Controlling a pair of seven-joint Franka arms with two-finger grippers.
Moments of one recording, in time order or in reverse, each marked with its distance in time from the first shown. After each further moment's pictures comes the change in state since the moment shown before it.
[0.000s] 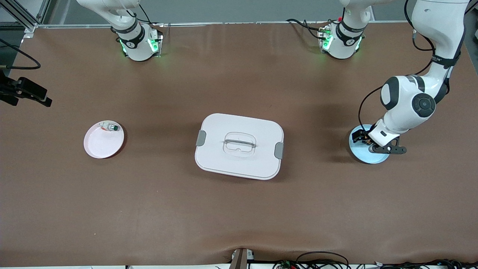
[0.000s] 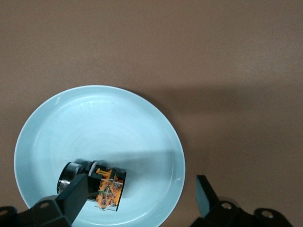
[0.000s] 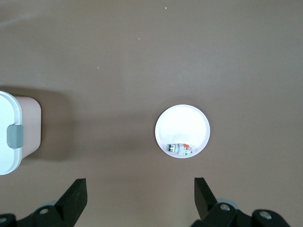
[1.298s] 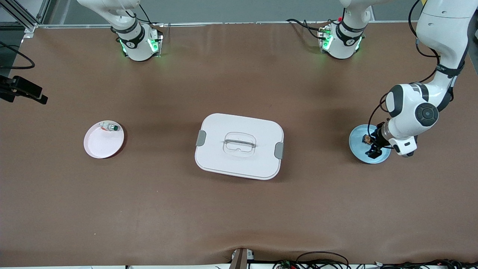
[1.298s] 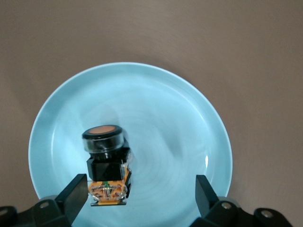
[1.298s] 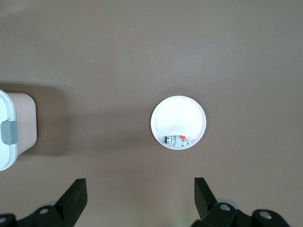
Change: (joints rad) left arm 0.052 0.103 0.008 0.050 0.063 0.001 -1.097; right arm -0.031 0.000 0.005 0.000 0.003 -0.034 0.000
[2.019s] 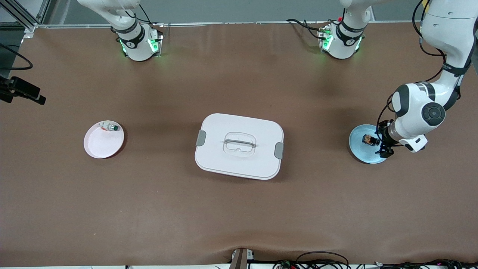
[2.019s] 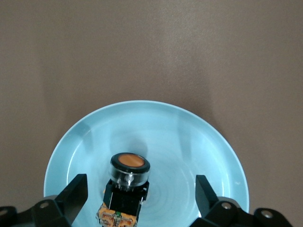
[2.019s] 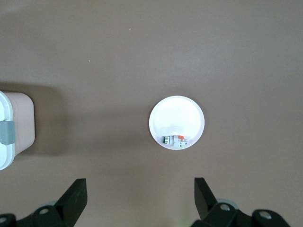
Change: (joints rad) left arm 0.034 0.006 0.027 0.004 0.060 0.000 -0.408; right arm -0.007 0.004 -0.001 0.000 0.000 0.000 -0.009
